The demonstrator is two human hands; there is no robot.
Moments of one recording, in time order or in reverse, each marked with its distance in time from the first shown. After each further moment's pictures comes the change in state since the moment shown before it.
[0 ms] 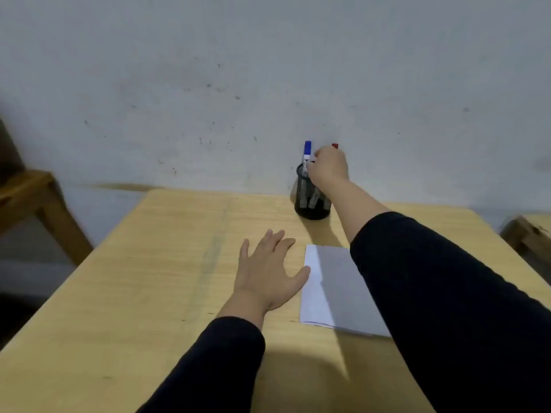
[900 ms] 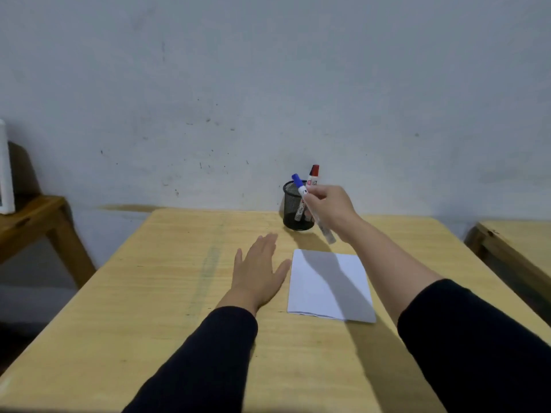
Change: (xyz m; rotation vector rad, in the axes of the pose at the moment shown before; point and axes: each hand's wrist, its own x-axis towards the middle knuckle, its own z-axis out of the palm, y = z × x) left_hand -0.010 0.005 -0.010 -0.074 0.110 0.032; right_hand -0.117 0.011 -0.063 0.444 -0.074 -0.035
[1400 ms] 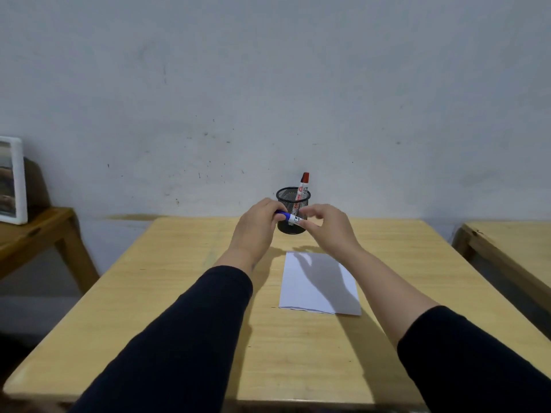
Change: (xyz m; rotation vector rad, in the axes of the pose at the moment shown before) left_hand 0.031 0.040 -0.062 -0.174 0.381 0.344; right_hand -0.036 0.026 -0.012 -0.192 0.079 -0.149
